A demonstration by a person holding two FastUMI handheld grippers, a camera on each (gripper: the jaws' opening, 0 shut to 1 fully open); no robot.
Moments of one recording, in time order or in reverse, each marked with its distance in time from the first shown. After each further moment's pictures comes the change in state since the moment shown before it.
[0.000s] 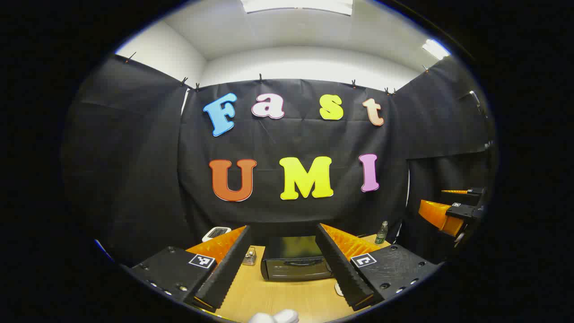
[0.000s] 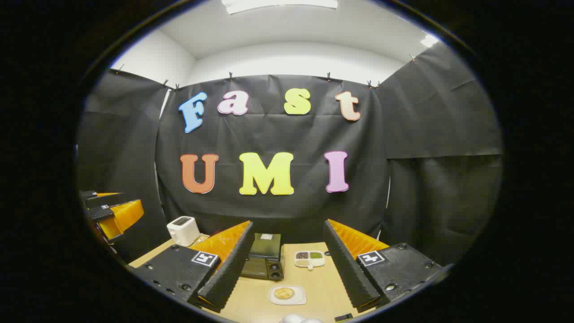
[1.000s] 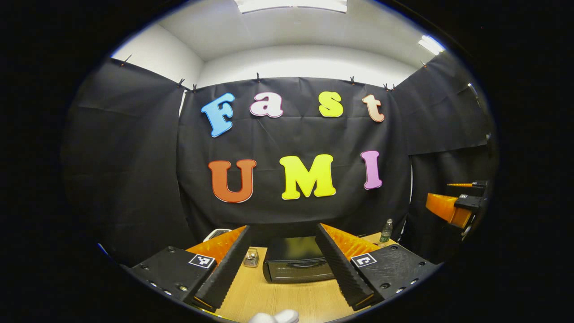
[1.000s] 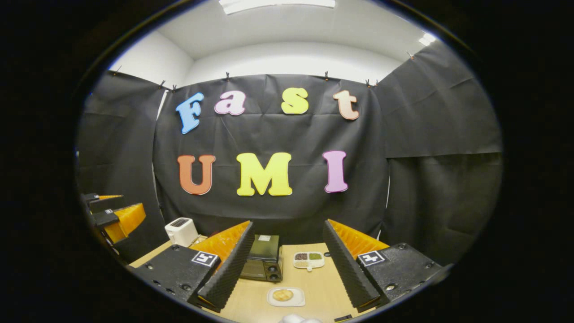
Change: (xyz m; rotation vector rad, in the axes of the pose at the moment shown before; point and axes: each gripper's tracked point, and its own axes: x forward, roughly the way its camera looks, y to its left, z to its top) left arm 0.020 -0.004 -0.018 0.035 0.004 -0.006; right arm 0.014 -0.010 0.003 0.003 -0.011 -0.012
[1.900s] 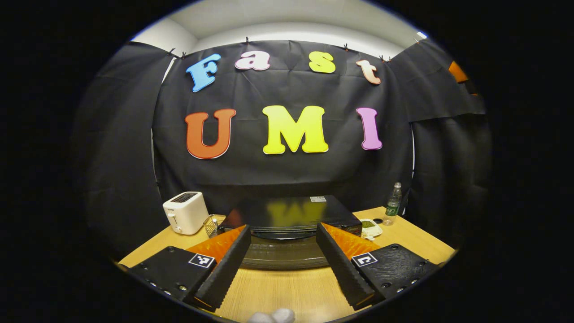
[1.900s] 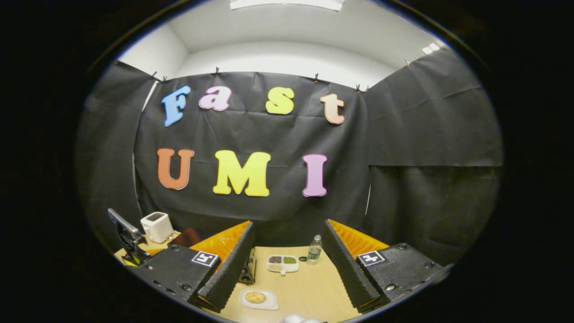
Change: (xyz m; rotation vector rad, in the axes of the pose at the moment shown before) left arm 0.127 -0.063 -0.204 -0.012 0.143 -0.027; right arm 0.020 -0.058 0.000 -0.070 0.009 -0.124
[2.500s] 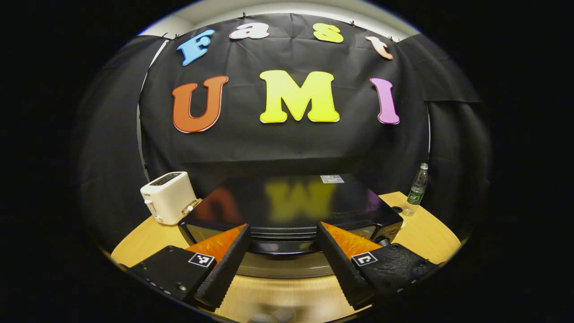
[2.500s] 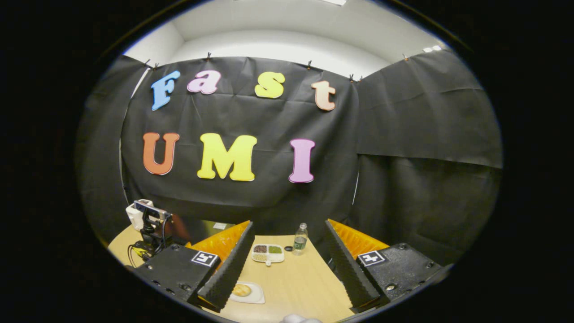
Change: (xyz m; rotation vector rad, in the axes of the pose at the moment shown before) left arm 0.096 -0.002 -0.050 -0.007 0.149 0.022; right arm 0.015 -0.023 -0.029 -0.023 0.088 -0.071
